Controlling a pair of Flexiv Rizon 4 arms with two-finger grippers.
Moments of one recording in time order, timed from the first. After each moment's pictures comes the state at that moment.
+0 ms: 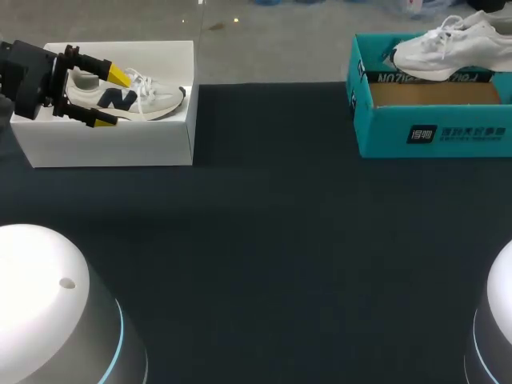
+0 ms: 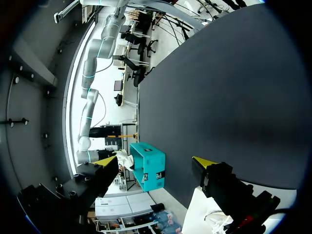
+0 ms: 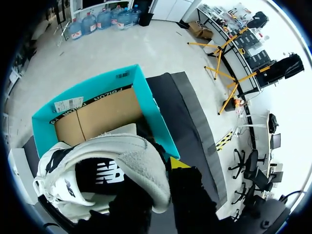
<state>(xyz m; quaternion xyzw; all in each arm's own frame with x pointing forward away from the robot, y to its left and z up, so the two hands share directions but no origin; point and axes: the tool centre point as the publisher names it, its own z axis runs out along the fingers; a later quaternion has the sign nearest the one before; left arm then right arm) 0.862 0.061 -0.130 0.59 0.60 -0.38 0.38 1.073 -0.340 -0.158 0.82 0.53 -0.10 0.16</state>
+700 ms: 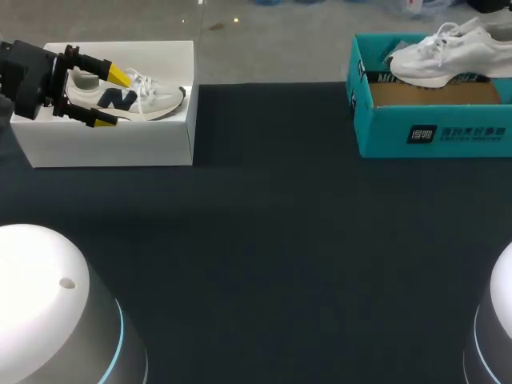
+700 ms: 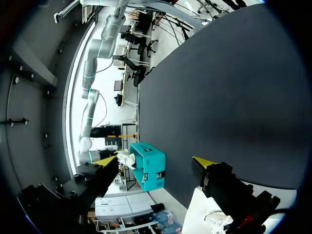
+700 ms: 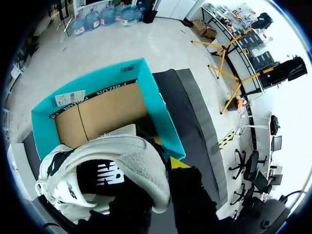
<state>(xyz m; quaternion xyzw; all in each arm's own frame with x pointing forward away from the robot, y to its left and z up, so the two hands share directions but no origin) 0.862 0.061 -0.130 0.59 0.60 -0.38 0.38 1.072 -0.329 -0.176 0.82 0.55 -0.10 0.14</state>
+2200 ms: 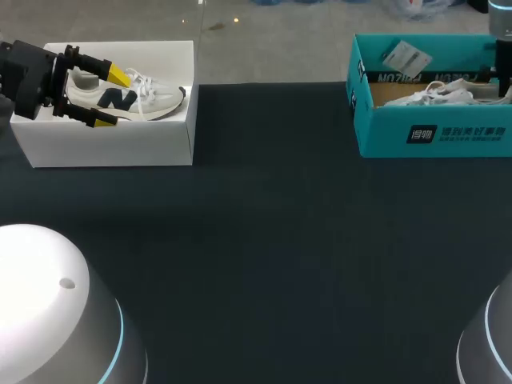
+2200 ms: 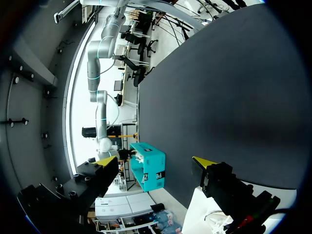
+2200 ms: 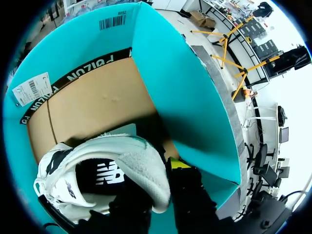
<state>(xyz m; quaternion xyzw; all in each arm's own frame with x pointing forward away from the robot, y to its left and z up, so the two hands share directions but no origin) 0.862 0.061 -0.130 0.59 0.60 -0.38 0.38 1.075 -0.354 -0.337 0.84 0.52 -0.11 0.13</state>
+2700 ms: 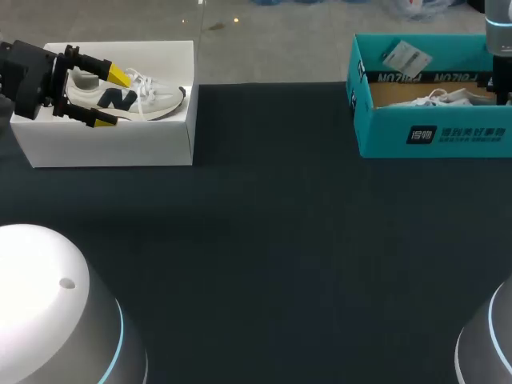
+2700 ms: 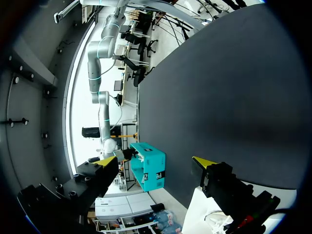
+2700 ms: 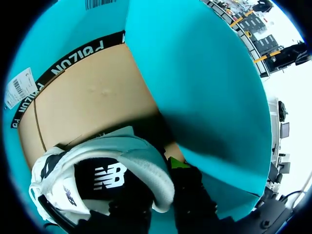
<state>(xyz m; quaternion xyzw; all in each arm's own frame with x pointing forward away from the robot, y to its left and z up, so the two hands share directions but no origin) 0.862 0.061 -0.130 0.59 0.60 -0.38 0.38 1.072 -0.361 -0.374 0.85 0.50 -0.12 0.11</state>
